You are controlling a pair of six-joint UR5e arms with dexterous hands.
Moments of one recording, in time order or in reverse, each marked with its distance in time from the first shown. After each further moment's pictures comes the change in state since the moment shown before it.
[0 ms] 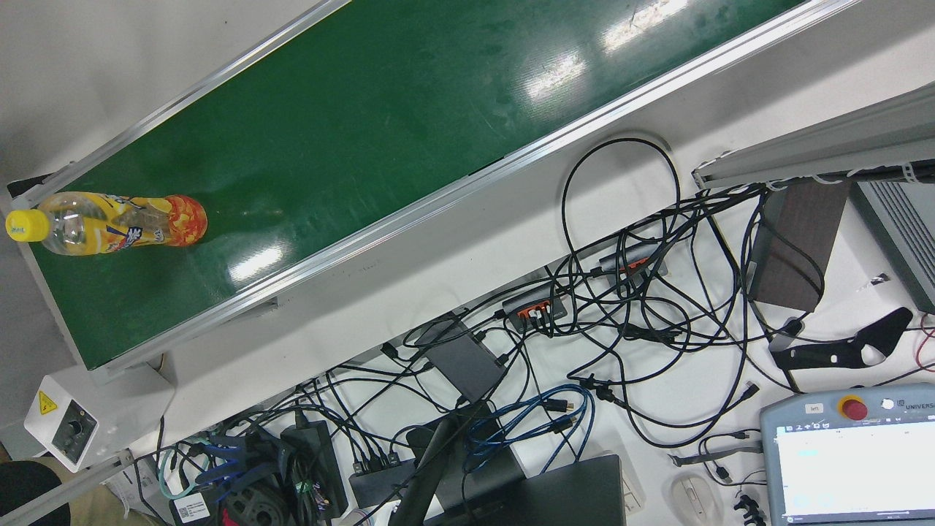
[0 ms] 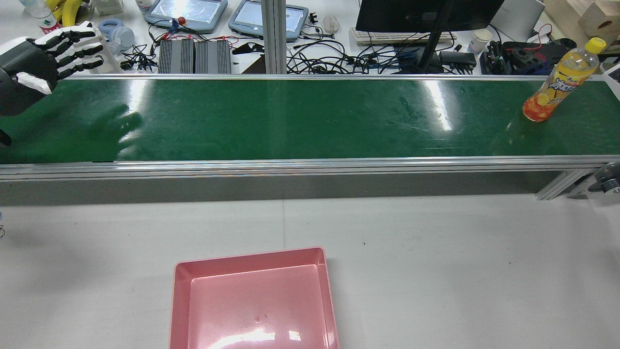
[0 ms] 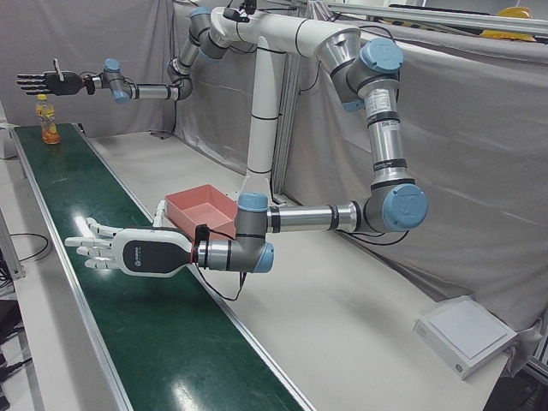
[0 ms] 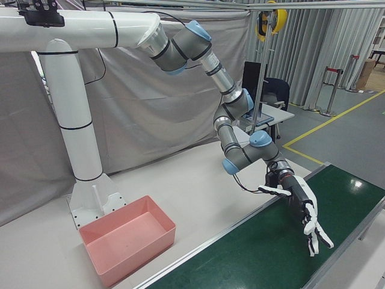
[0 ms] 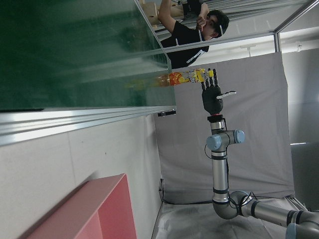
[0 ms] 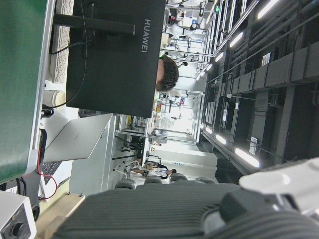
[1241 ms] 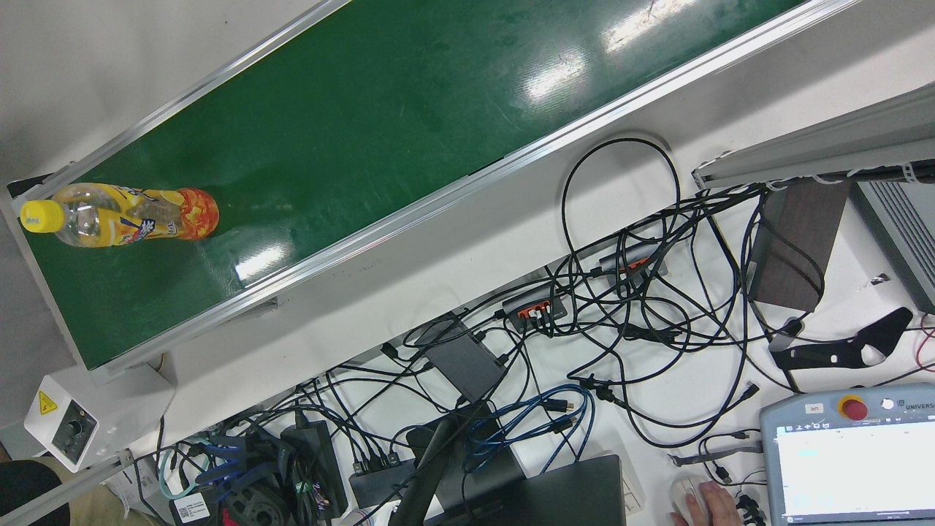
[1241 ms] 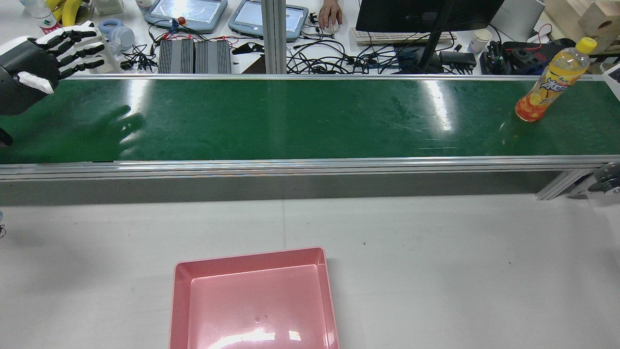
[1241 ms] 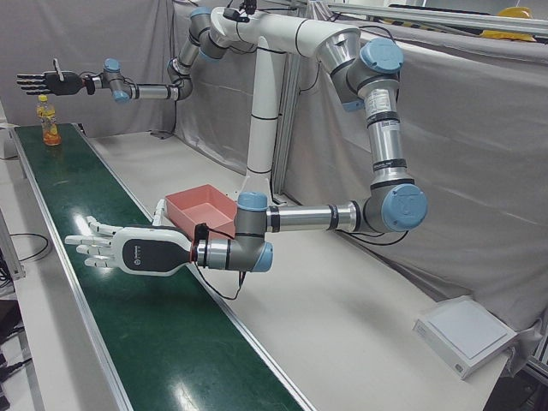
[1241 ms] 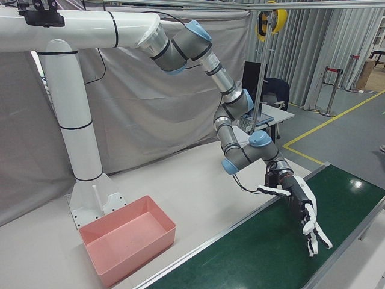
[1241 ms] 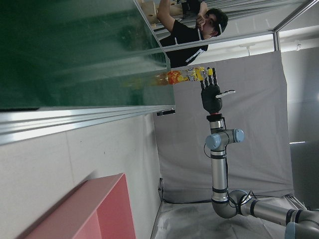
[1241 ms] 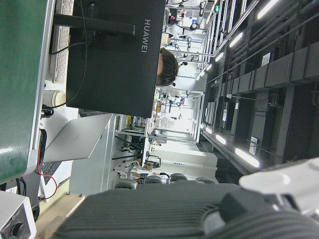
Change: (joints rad) left arm 0.002 -0.002 -0.003 0.001 0.000 0.000; right arm 0.000 0.000 0.000 0.000 0.000 0.000
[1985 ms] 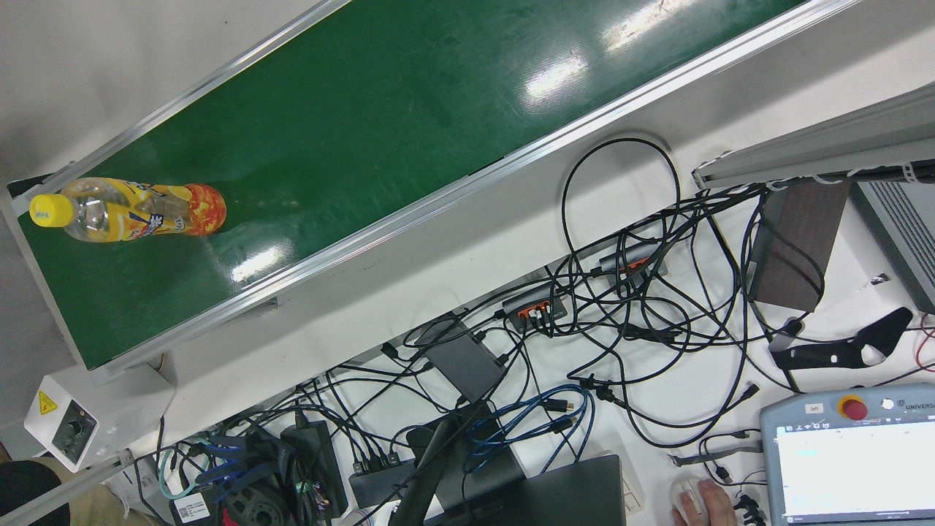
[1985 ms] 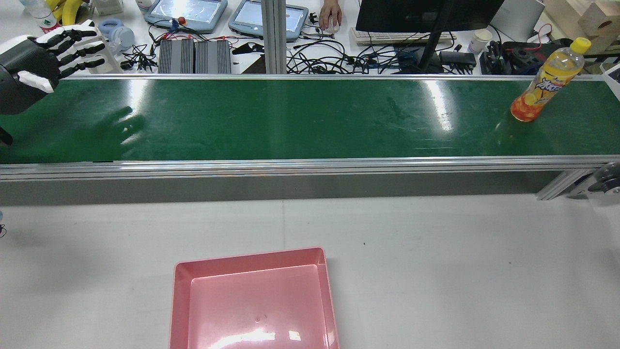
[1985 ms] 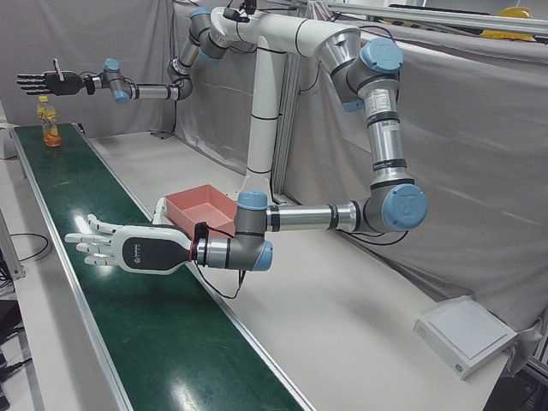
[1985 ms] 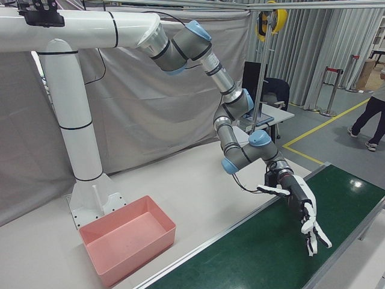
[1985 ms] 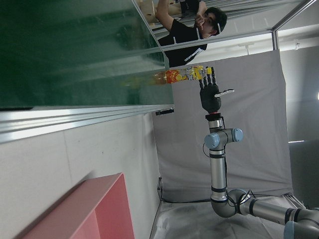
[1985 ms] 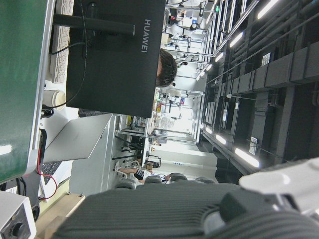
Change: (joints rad) left arm 0.000 0.000 -0.007 0.002 0.000 -0.001; right arm 0.000 0.000 0.000 0.000 0.000 0.000
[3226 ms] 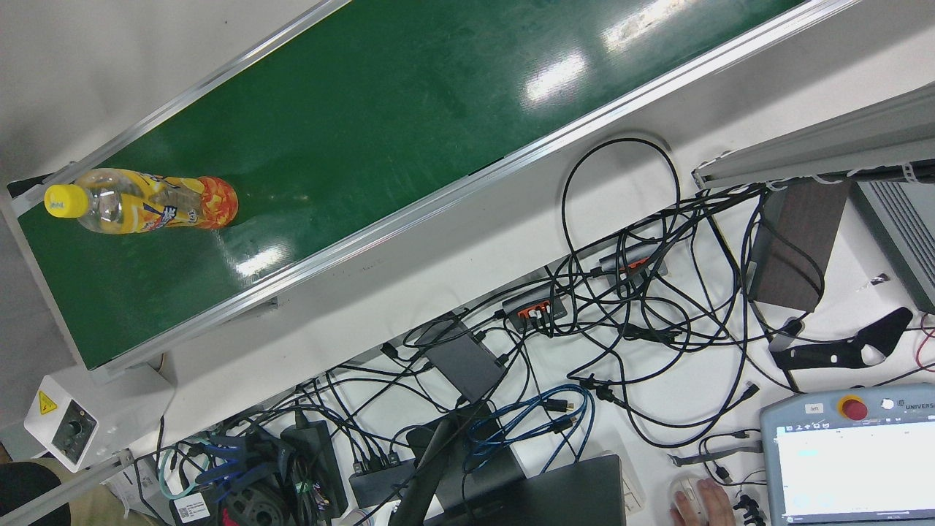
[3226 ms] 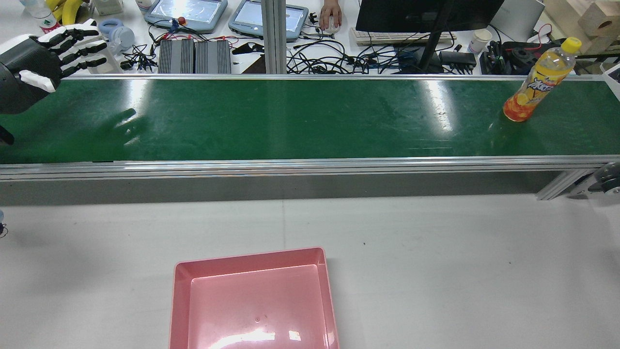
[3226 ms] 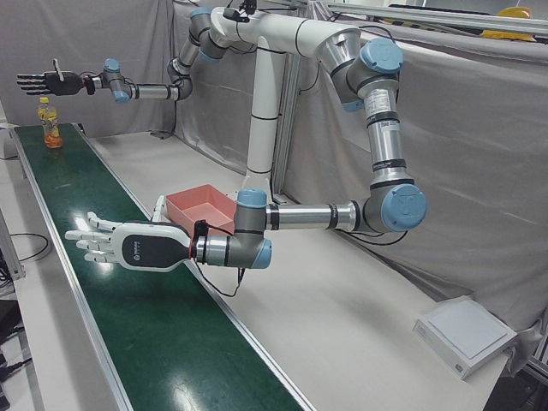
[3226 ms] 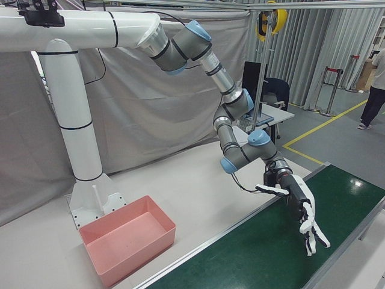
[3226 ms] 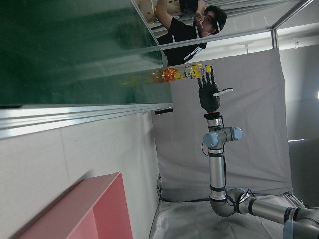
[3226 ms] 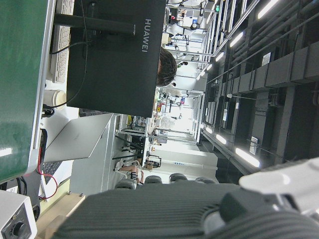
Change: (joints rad) left arm 0.003 -0.002 -0.013 0.011 0.000 0.001; right arm 0.000 0.000 -0.002 0.000 0.000 0.000
